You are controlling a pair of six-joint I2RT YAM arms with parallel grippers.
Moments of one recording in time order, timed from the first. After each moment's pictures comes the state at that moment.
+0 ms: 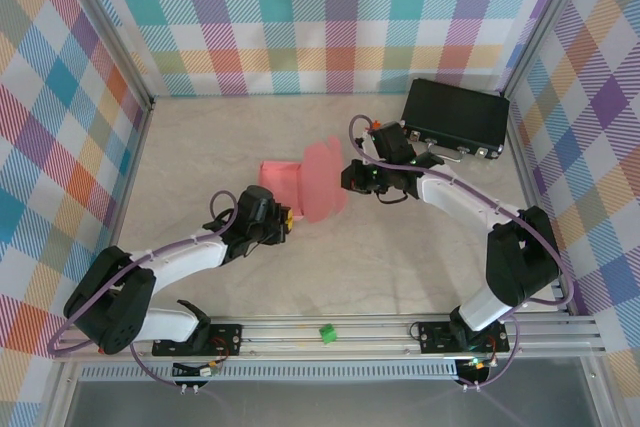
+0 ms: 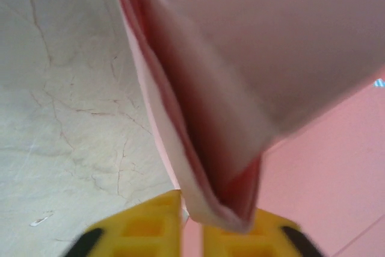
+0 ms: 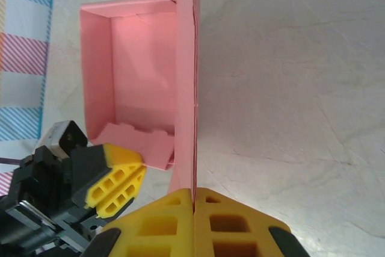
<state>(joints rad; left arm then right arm) -0.60 1.32 0.56 0.03 0.05 -2.00 0.53 1.58 1.18 -0.47 -0.42 0.57</state>
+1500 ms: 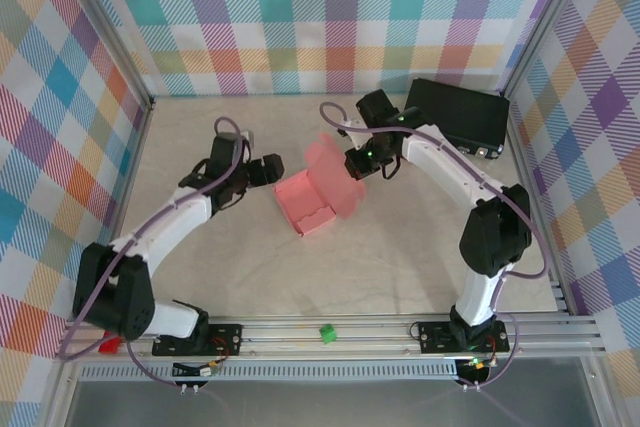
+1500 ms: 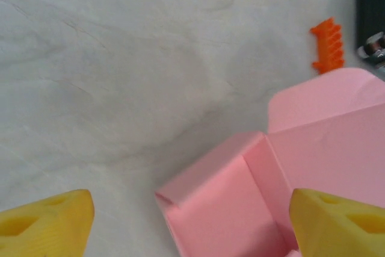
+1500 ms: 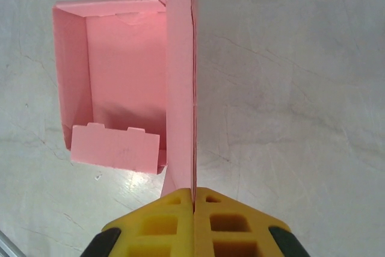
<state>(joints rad) -0.30 1.42 0.99 -0.31 0.06 -0.43 0.53 1.81 1.69 -1.03 -0.24 -0.06</state>
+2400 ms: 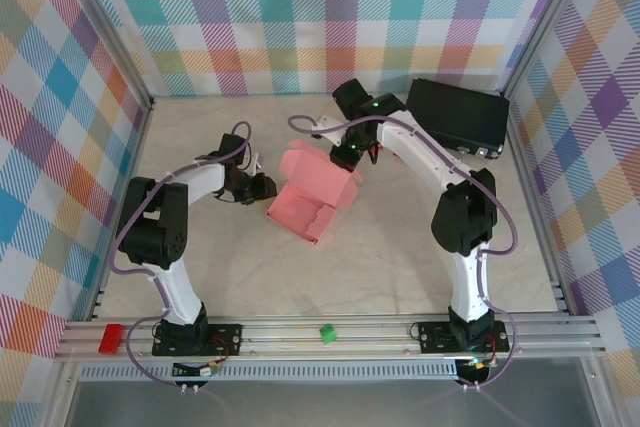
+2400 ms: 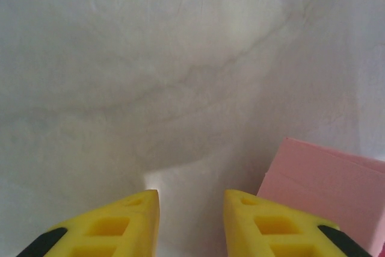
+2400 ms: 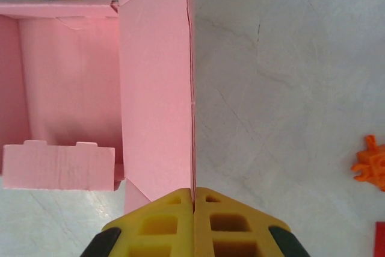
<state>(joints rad) -0.19 1.82 1.10 -0.48 0.40 -0.35 0.60 2.04 1.99 -1.13 -0.15 -0.53</state>
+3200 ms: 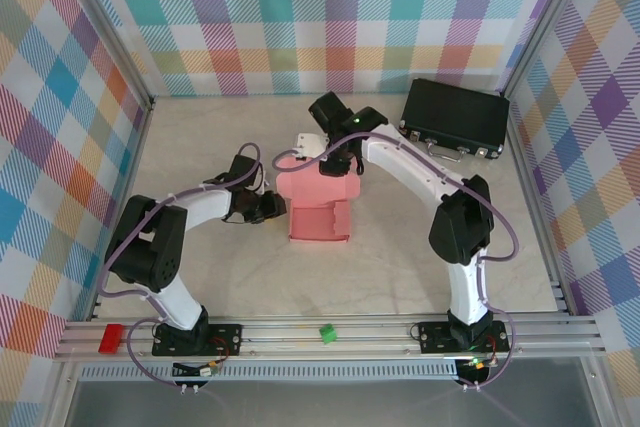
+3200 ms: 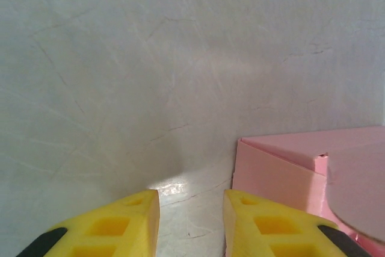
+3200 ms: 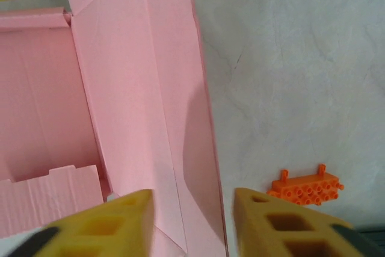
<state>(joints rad) -0.31 1.67 0.88 -0.31 0.34 -0.54 0.71 1.99 1.92 -1.04 0.08 -0.81</state>
